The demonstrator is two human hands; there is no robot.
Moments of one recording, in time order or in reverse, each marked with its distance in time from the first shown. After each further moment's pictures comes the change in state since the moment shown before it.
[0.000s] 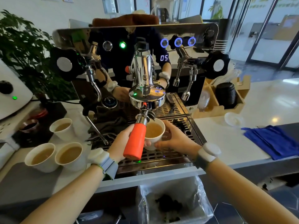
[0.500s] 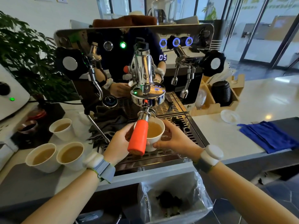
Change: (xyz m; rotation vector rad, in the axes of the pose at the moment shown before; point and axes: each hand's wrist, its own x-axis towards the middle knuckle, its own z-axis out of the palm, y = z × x) left_hand -0.013 0.011 -0.004 -0.006 0.006 -0.062; right_hand -0.023 -0.019 0.014 0.034 0.058 -0.059
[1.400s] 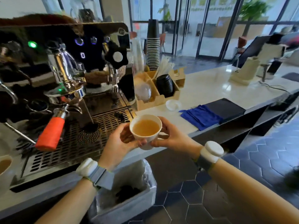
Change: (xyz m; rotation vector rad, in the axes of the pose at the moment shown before) left_hand -0.050 0.099 0.166 -0.187 -0.075 0.180; right_hand -0.155 0.015 -0.126 -0.022 0.153 0.033
